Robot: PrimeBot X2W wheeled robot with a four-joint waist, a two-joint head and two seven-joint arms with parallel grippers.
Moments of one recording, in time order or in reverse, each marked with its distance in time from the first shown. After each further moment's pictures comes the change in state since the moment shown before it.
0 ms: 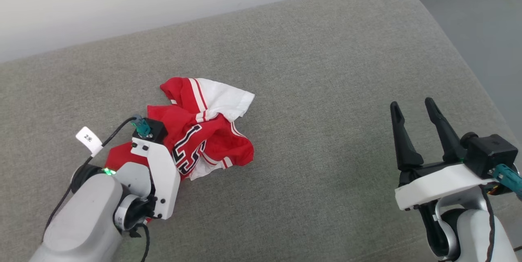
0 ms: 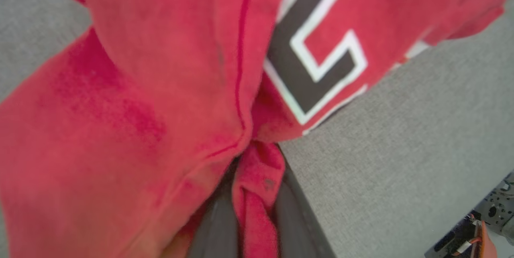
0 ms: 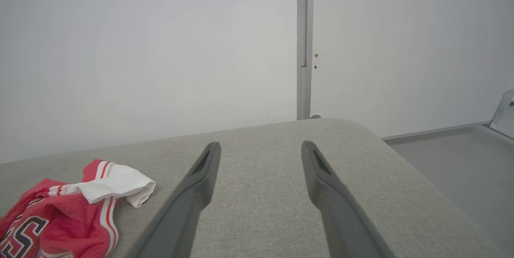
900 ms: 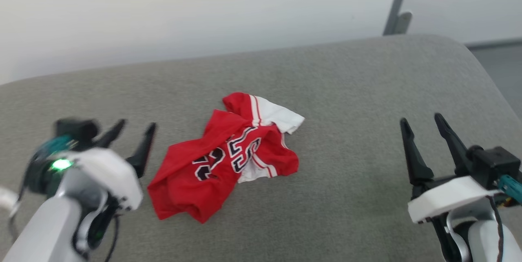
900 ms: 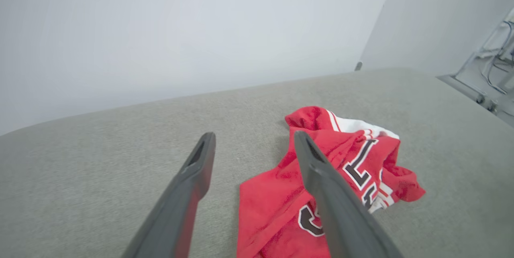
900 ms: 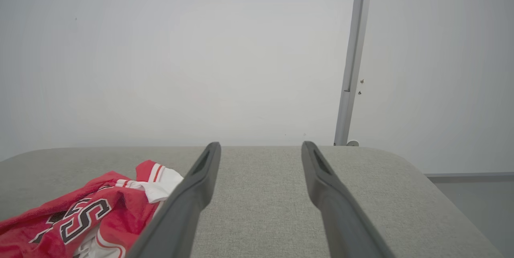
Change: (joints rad) left arm 0.165 0.056 0.208 -0.217 -0.005 0.020 -0.605; right arm 0.032 -0.077 0.012 0.042 0.003 0.000 -0.022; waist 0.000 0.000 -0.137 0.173
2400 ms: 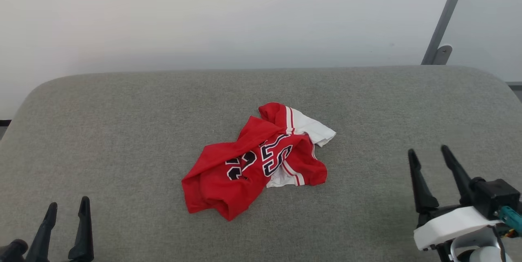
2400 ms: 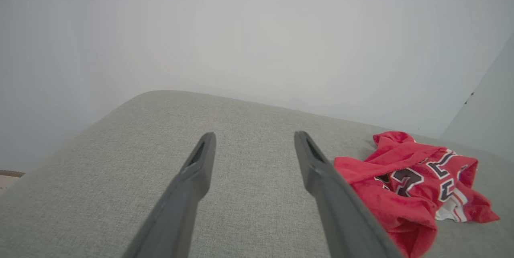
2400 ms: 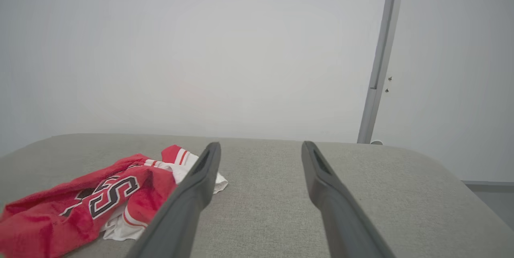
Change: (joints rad) left arm 0.509 -0.148 0.399 -0.092 0.100 -0.058 -0.439; right arm 0.092 -0.012 -0.039 0.095 -0.020 0.000 -0.117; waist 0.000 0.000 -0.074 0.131
